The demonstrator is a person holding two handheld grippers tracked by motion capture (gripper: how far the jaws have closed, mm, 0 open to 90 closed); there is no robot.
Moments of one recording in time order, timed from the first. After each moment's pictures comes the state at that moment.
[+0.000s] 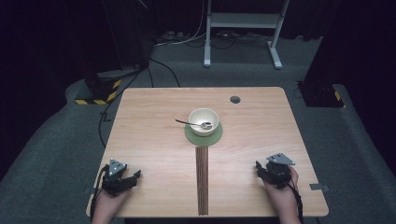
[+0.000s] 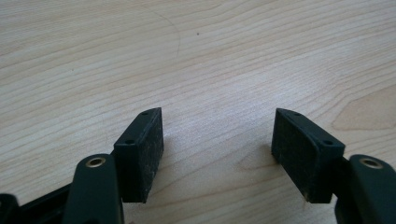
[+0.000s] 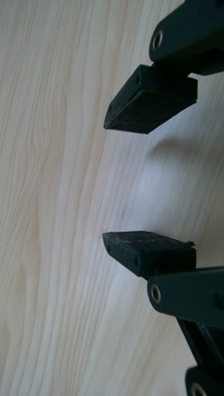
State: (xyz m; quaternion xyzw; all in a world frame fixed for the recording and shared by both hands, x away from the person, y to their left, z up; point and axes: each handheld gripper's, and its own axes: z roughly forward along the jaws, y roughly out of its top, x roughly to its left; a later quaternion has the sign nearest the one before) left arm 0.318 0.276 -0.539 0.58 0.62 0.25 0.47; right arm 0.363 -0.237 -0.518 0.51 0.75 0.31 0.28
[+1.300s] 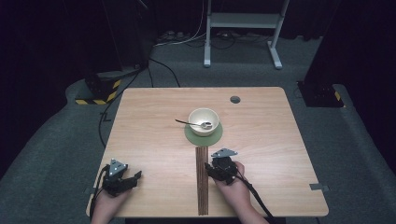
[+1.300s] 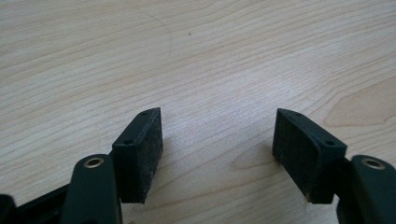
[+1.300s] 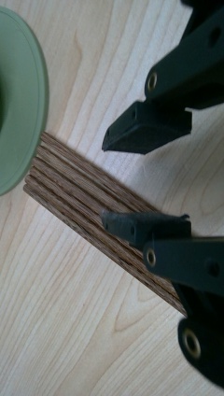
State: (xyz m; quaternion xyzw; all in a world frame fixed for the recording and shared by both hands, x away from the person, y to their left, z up) left arm 0.317 0.275 -0.538 0.59 0.61 0.24 0.47; right arm 0.370 -0.074 -0.508 0.43 0.82 0.35 0.15
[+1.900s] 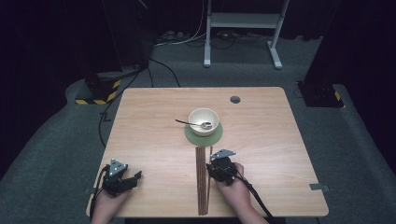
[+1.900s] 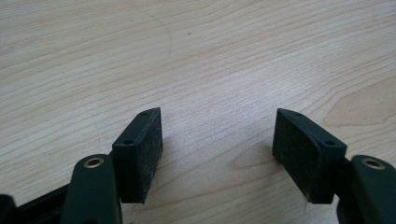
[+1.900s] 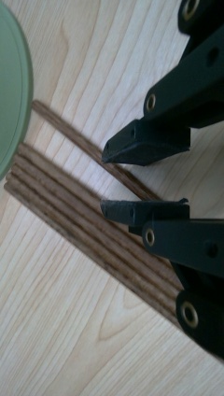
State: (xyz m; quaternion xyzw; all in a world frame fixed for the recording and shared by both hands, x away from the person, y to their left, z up) left arm 0.316 0.275 -0.539 0.59 0.61 0.24 0.47; right arm 0.371 -0.074 -0.512 0.43 0.83 0.32 0.14
